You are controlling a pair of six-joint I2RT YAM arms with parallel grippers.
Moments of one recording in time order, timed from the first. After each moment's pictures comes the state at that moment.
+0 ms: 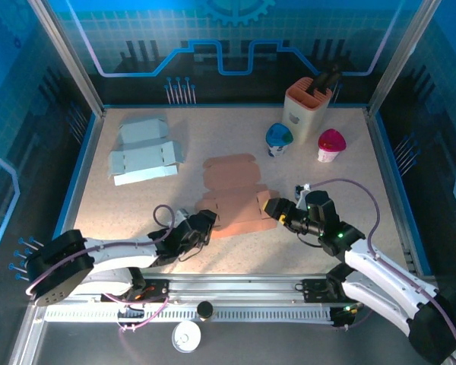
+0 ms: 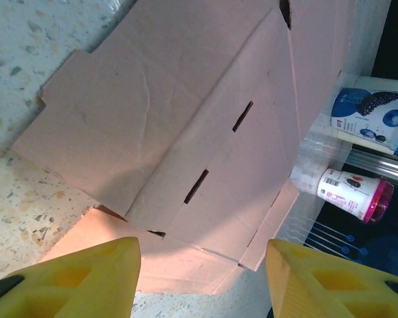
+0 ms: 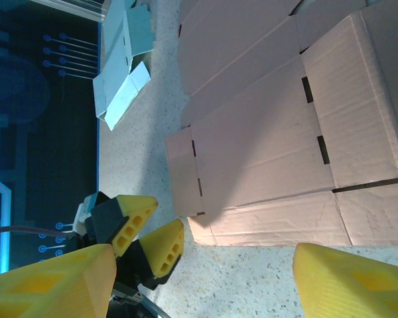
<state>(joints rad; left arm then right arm) -0.94 1.22 0.31 0.21 -0.33 -1.93 0.54 0.79 0.38 -0.12 -0.30 1.05</state>
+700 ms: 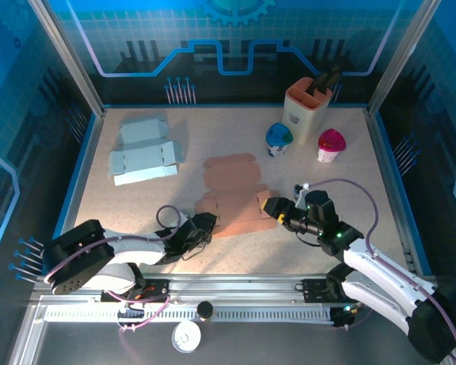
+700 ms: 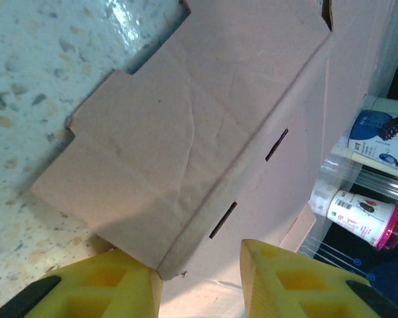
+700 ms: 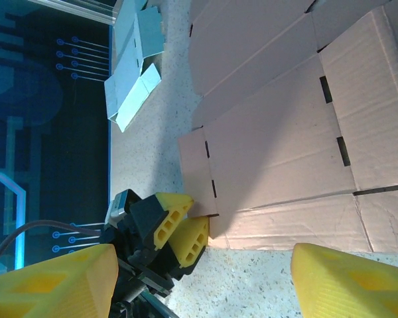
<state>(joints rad) -0.92 1.36 0.31 0.32 -0.34 -1.98 0.54 0.81 0.36 -0.06 -0.32 1.08</state>
